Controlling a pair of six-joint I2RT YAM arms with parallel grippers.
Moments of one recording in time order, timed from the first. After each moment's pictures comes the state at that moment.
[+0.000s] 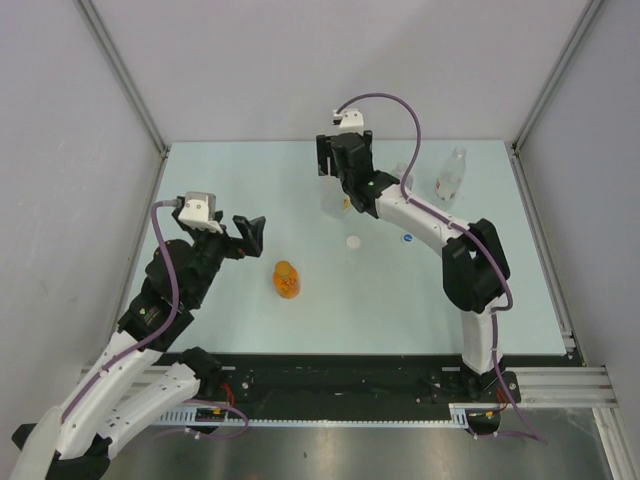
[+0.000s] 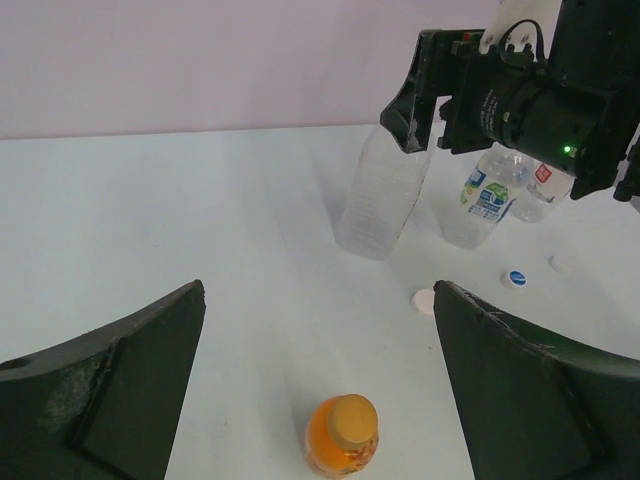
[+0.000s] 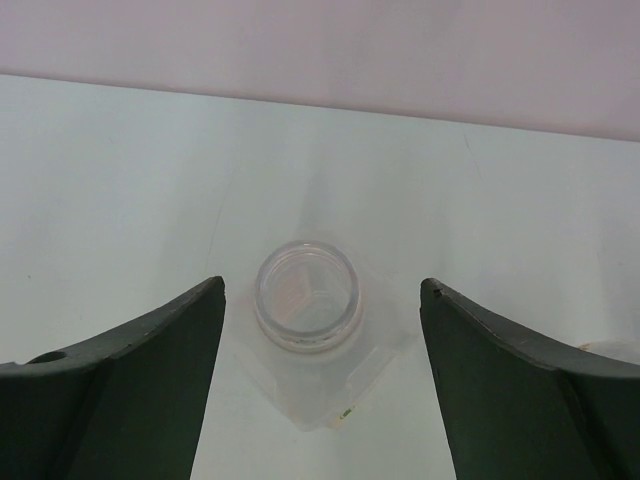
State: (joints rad) left arm -0.61 0.64 0.82 -0.23 -0.35 -0.17; right arm 0.66 2.01 1.71 -0.01 0.47 0.18
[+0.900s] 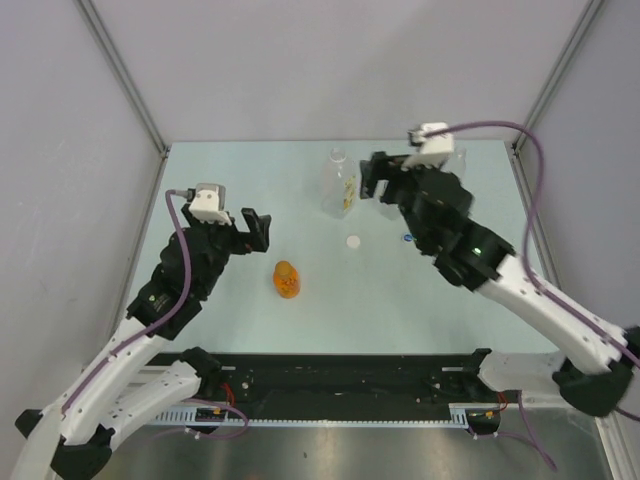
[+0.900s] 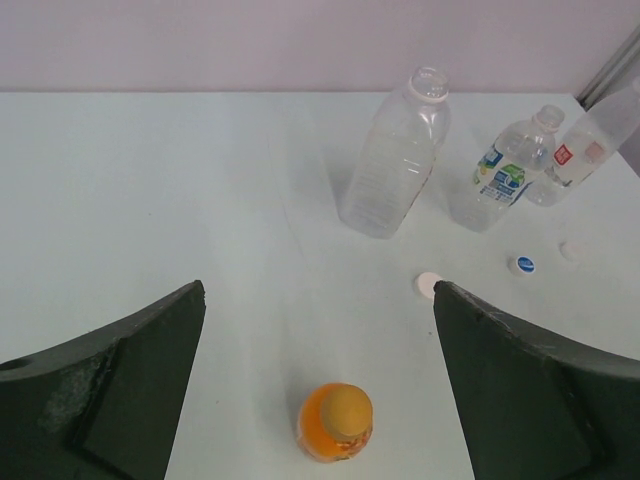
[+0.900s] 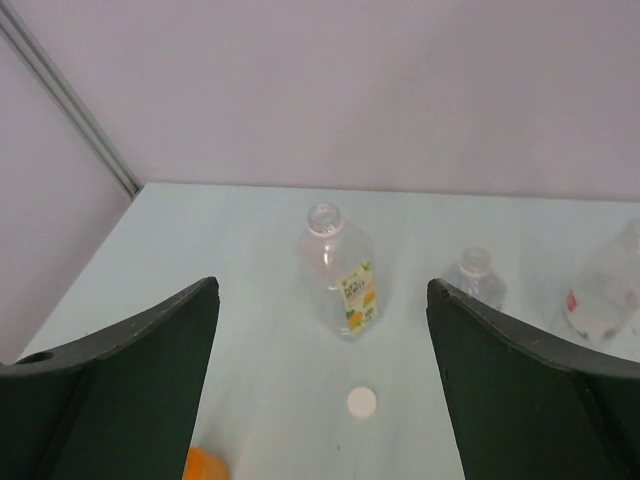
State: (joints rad) left arm -0.61 0.72 0.86 -0.27 -0.36 -0.22; right arm 0.88 1.23 1.37 -0.13 0.62 0.17
